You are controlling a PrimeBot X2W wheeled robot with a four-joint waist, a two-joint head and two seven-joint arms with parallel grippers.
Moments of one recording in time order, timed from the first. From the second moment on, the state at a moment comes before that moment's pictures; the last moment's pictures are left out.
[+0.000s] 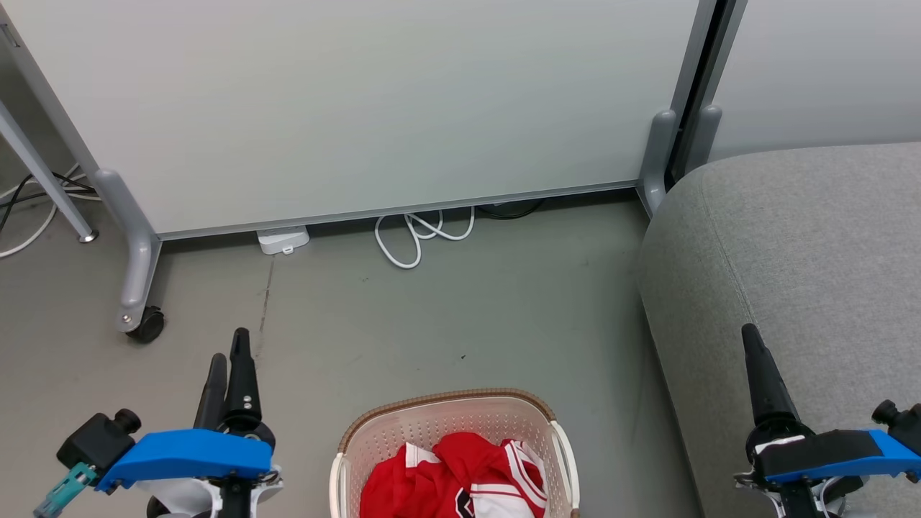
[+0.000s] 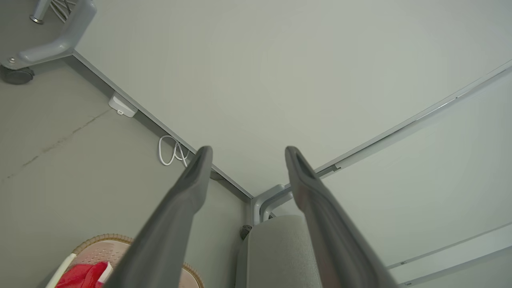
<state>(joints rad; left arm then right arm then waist) -0.07 0.04 0.00 0.21 -0.99 -0.08 -0.04 -0.06 -0.04 -0.06 0.20 1.04 0.13 -0.04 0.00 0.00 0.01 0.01</state>
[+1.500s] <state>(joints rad) -0.08 0.05 -0.13 0.19 -0.40 -0.03 -0.17 -0.06 -0.04 -0.01 0.16 0.44 0.13 -0.17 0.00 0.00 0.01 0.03</state>
